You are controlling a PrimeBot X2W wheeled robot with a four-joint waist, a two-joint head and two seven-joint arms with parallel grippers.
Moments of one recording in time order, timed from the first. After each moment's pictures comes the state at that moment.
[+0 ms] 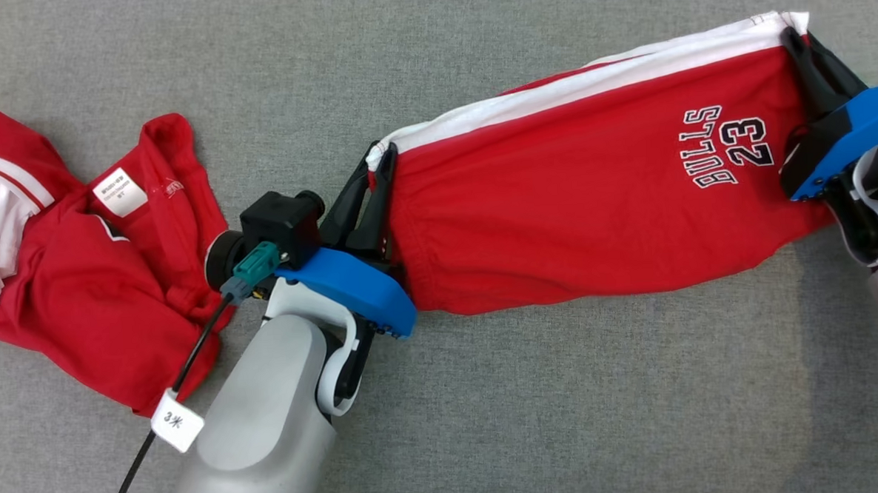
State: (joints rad) left arm -0.58 0.05 -0.43 0.46 -0.42 -0.08 -0.16; right arm -0.84 -0.40 0.23 0.70 0.45 0.13 -0.05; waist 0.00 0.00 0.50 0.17
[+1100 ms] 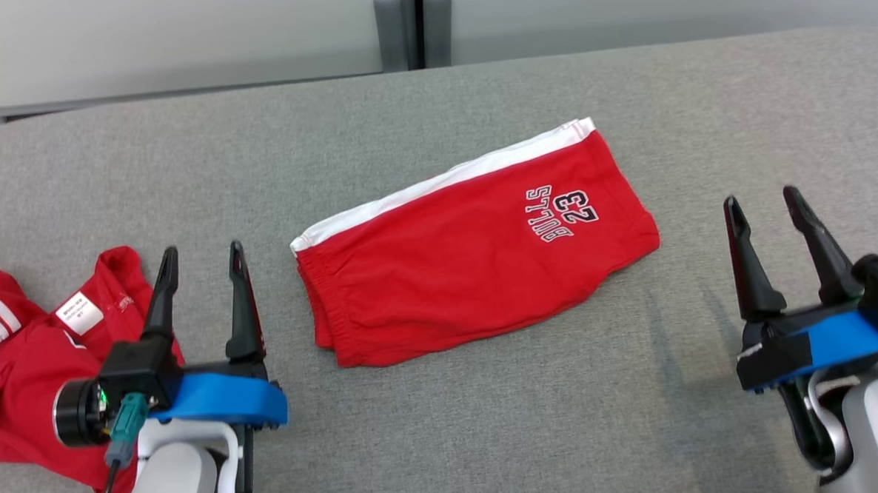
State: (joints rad) left arm -0.25 0.20 -0.24 0.24 -0.31 0.12 -0.26; right arm -0.27 -0.19 0.00 0.18 0.23 0.13 -0.19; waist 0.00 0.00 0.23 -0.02
